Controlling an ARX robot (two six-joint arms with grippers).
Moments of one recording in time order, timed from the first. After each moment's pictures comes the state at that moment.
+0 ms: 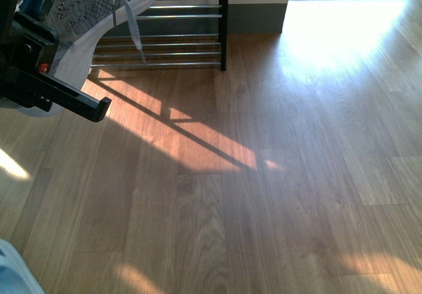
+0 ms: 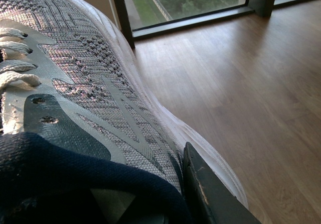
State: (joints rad) left arm -0.44 1.49 0.53 0.55 -0.39 0.34; right arm -0.29 1.13 0.32 0.68 -0.15 0.11
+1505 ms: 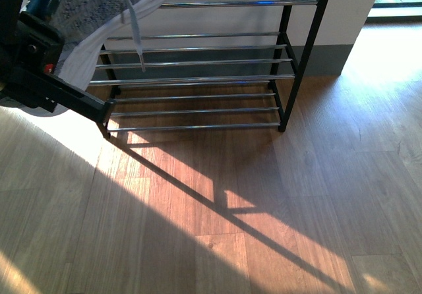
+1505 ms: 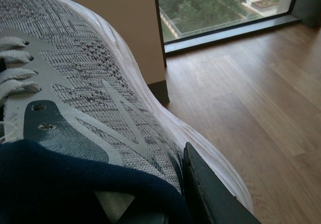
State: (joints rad) left arm -0.45 1.49 0.53 0.54 -0.38 0.34; right arm -0.29 1.13 0.31 0.68 -0.14 0.11
